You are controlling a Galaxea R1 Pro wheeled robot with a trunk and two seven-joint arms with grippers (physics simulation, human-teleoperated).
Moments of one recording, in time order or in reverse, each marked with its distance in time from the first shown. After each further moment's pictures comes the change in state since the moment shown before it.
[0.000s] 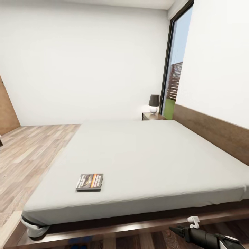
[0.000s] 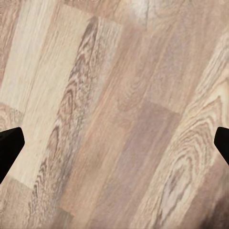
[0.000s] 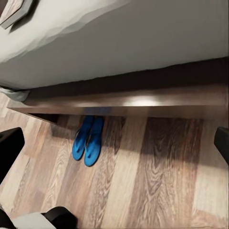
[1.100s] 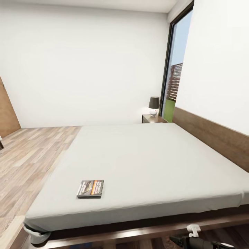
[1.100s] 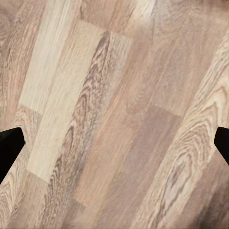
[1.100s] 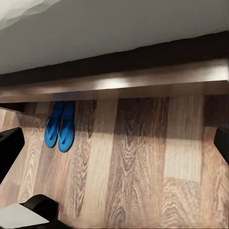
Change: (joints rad) left arm -0.003 0.013 -0.001 -0.002 0.003 0.008 0.002; right arm 0.000 0.031 0.006 0.086 0.075 -0.043 -0.209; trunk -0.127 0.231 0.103
